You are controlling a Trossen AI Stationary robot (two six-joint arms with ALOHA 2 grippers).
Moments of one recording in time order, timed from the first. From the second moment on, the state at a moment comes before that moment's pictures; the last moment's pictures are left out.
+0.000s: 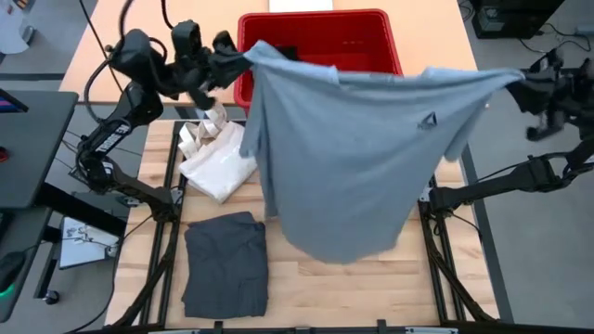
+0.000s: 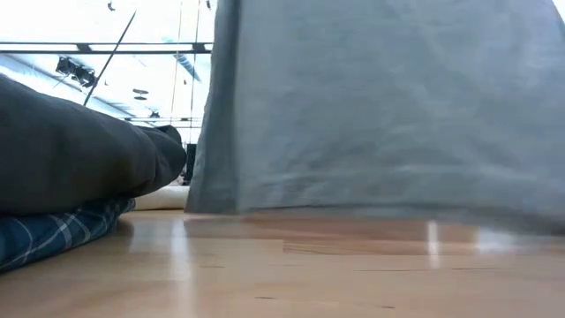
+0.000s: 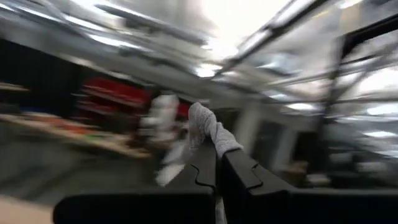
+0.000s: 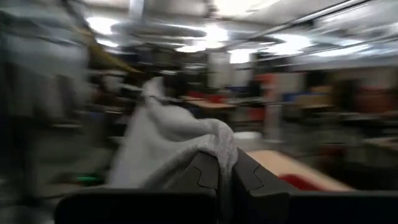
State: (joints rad) left arm 0.46 1.37 1.92 -0.11 0.41 -0.47; right arm 0.00 0.84 2.05 -1.00 0.38 -0.09
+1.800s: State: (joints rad) left arm -0.26 1.86 1.92 -0.89 0.41 -0.46; right arm 0.01 0.85 1.43 -1.57 -0.66 0.62
